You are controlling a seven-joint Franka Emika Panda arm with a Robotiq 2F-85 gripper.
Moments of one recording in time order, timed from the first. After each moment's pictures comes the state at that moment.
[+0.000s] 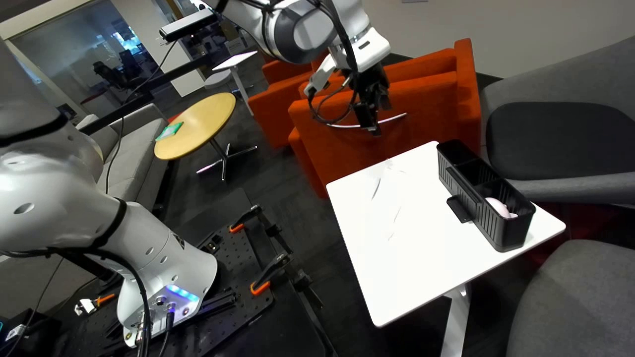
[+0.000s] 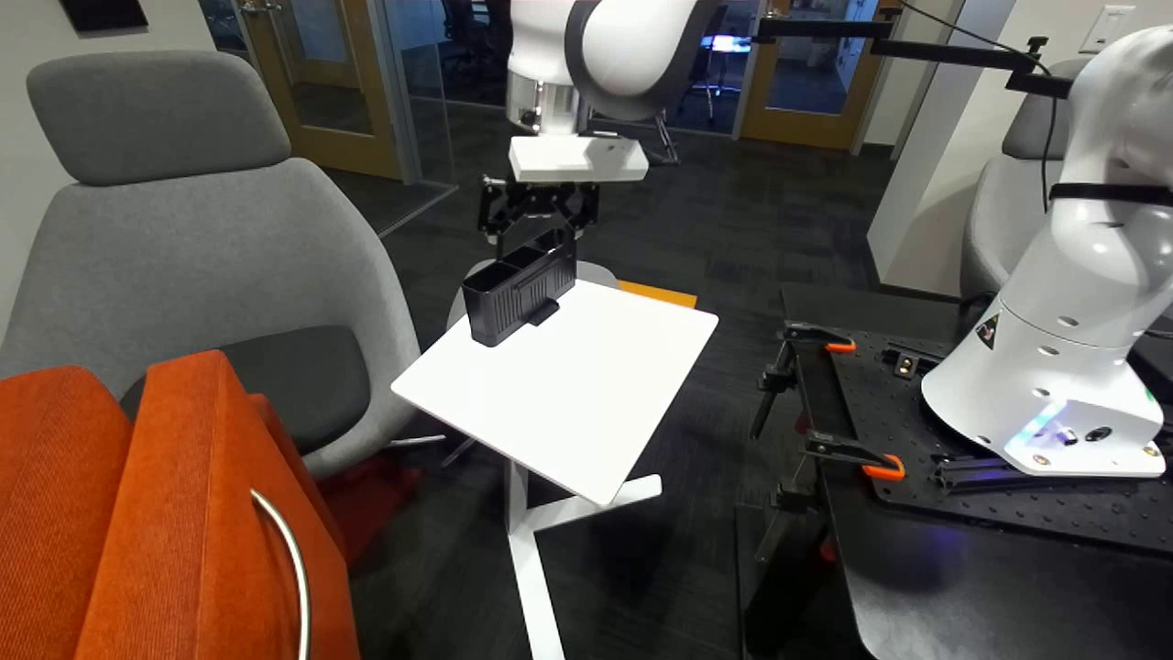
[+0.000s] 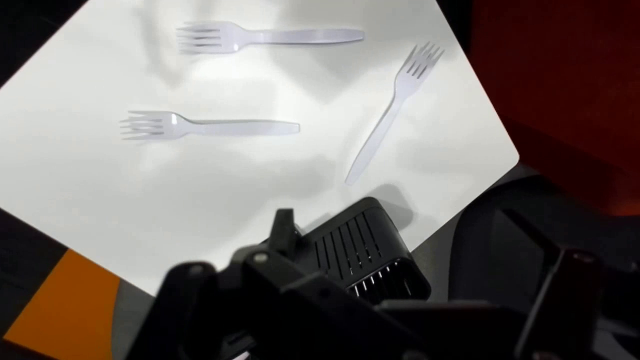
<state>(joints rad) -0.04 0.26 -0.04 -2.26 -0.01 2.67 0.92</state>
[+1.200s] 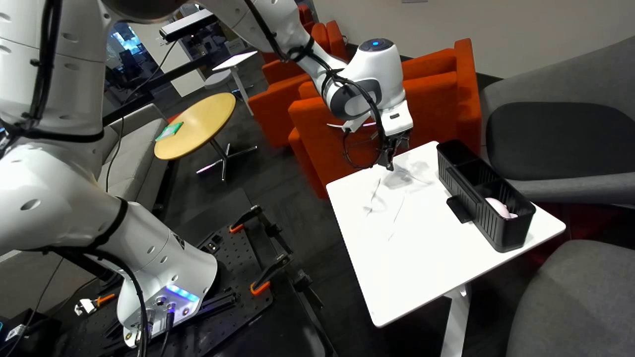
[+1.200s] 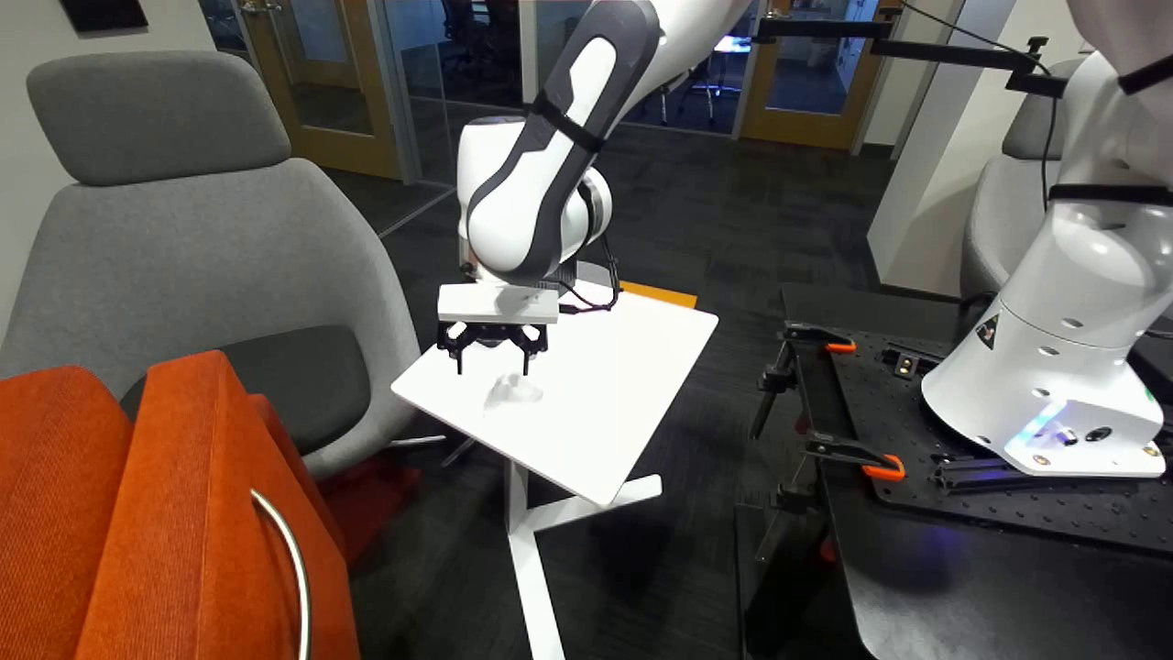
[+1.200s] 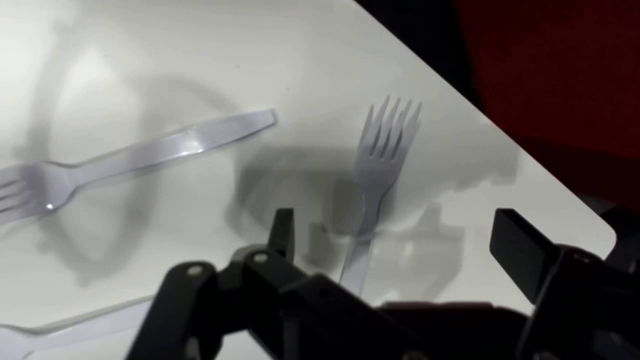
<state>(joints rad) 0.01 0.78 -0.03 -1.91 0.31 2.75 0.95</state>
